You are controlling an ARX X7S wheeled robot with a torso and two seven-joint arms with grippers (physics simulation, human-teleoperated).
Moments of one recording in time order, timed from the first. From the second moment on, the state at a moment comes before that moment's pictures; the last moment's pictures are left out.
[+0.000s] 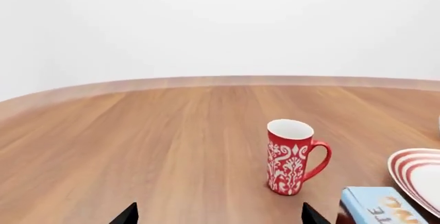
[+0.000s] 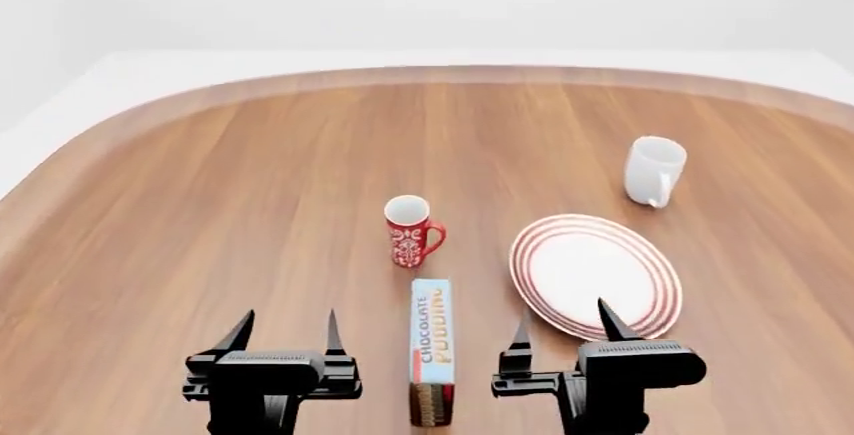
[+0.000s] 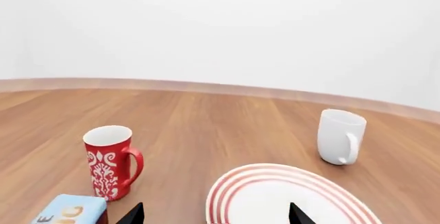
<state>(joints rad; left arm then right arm) -0.01 -0.15 0.17 0.01 -0.15 0.03 -0.17 0.00 0.17 -0.18 -0.14 0.08 0.08 0.19</state>
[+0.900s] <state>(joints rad) -0.01 -0.17 0.20 0.01 -0.18 0.04 -0.19 0.00 0.19 -0.22 -0.14 0.09 0.09 0.21</state>
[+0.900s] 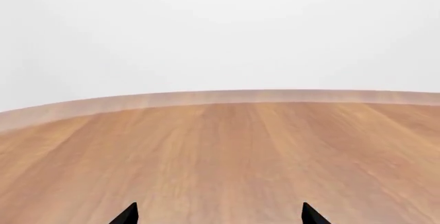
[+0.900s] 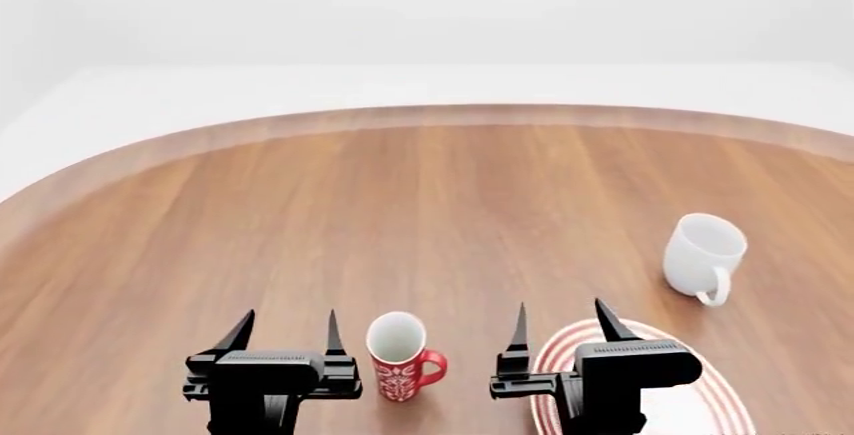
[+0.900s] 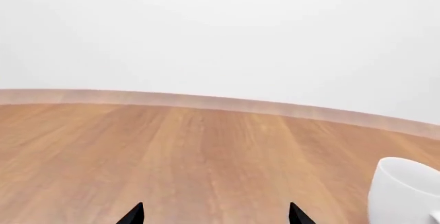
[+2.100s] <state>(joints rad) -0.01 -0.20 0.23 0.02 -0.20 0.03 -0.22 0.21 0.66 -0.23 -0.41 0.41 0.56 -0.32</state>
